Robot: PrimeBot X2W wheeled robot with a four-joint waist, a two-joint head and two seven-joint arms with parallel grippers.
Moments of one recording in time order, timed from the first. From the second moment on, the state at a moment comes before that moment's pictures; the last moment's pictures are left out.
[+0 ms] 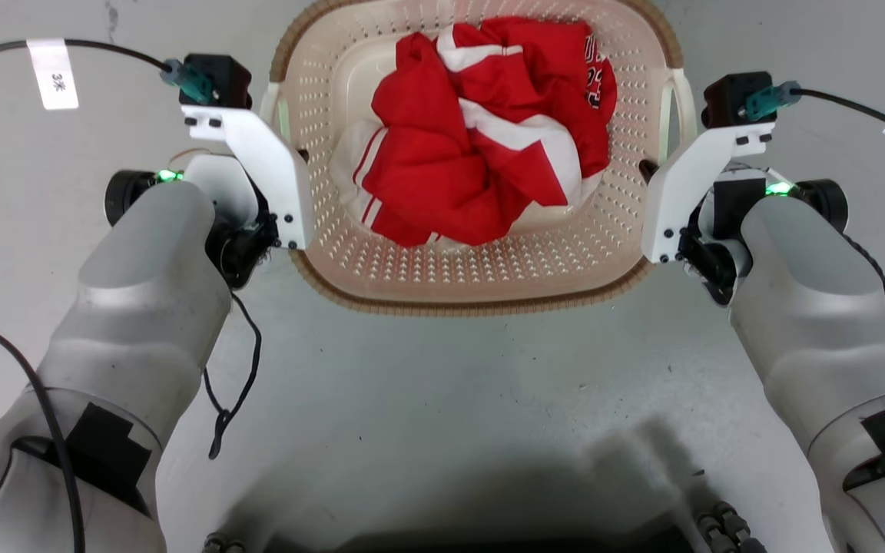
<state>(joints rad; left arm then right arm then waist) -1.14 0.24 -0.79 1.12 -0.92 -0.13 0.22 -1.10 -0.05 0.33 1.28 0.40 0.13 0.14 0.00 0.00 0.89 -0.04</state>
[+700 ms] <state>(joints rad) -0.96 0.24 -0.87 1.17 -1.12 -0.13 0.50 -0.93 -0.05 0.47 1.29 0.56 0.13 0.41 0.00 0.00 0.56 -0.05</state>
